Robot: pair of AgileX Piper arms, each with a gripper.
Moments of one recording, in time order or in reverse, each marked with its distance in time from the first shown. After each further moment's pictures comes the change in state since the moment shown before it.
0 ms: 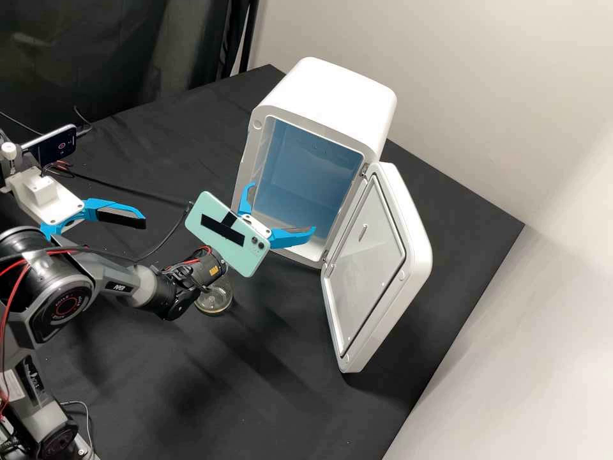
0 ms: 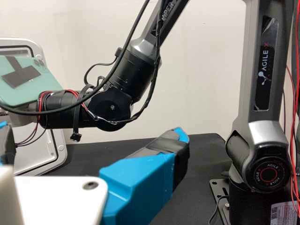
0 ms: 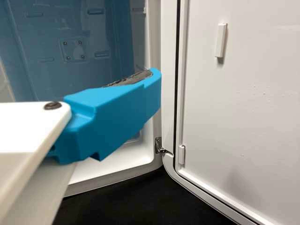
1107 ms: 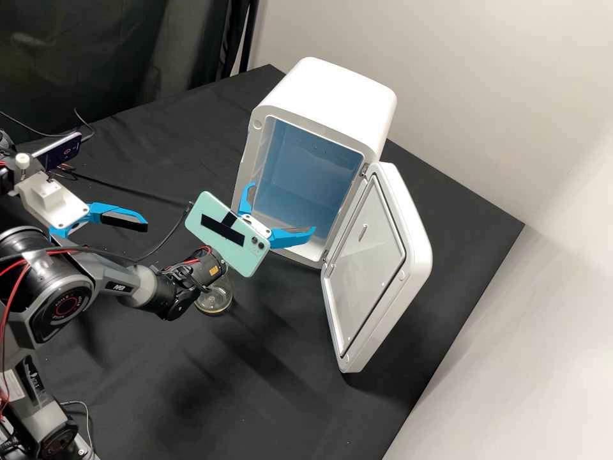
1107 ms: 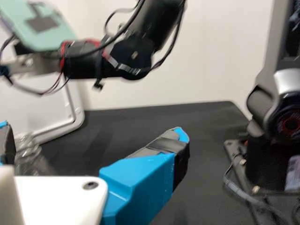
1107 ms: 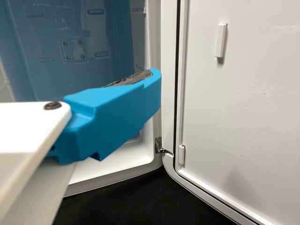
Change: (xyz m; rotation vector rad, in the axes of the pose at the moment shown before) left arm -0.027 -0.027 -0.026 -0.002 0.091 -0.106; right arm 0.000 0.000 0.000 0.000 0.000 0.000
